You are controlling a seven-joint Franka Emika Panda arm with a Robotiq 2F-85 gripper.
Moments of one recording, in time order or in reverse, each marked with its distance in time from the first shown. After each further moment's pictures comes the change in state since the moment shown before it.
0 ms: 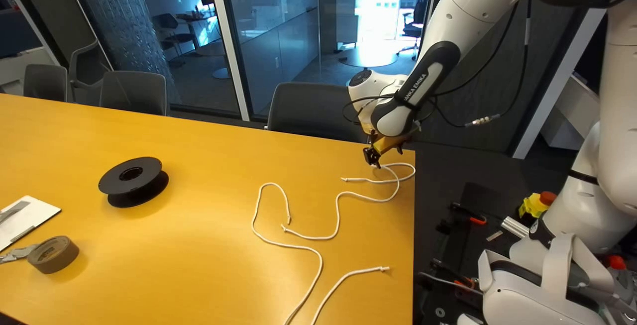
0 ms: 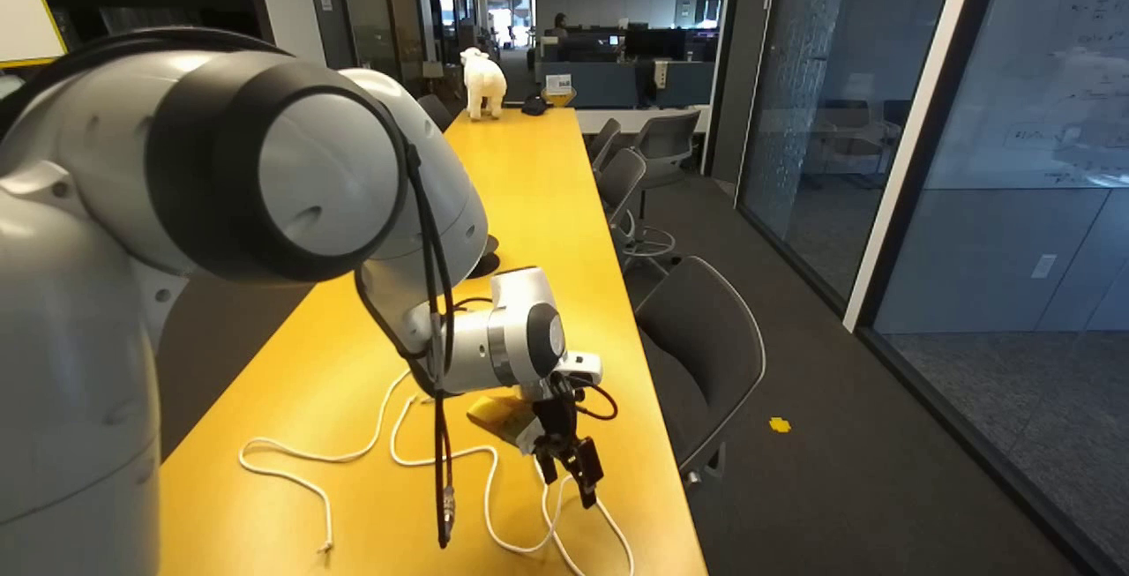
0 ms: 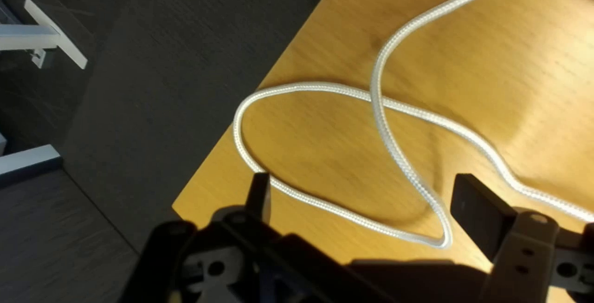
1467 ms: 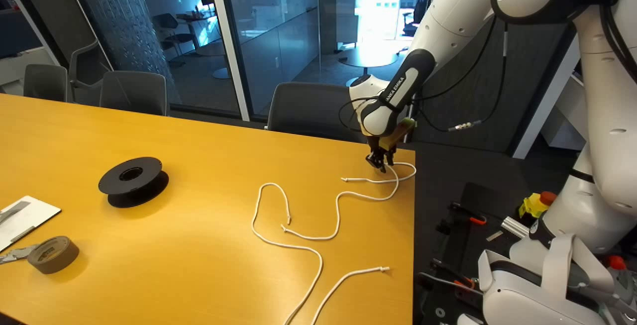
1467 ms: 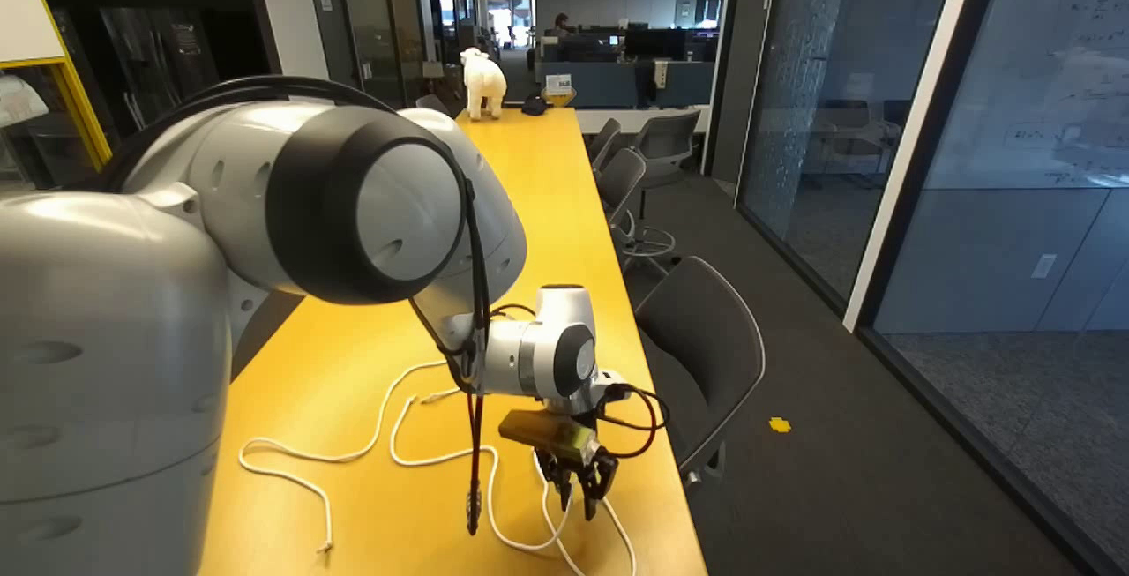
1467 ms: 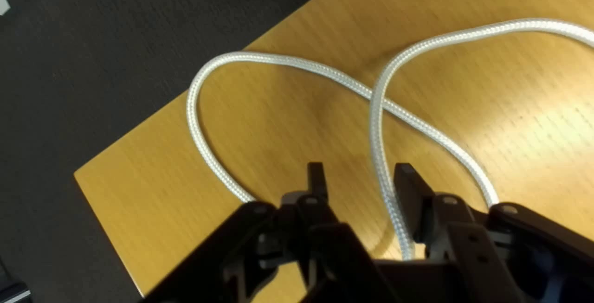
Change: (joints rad) arm -0.089 0.140 0.029 0.116 0.204 0.001 -0.512
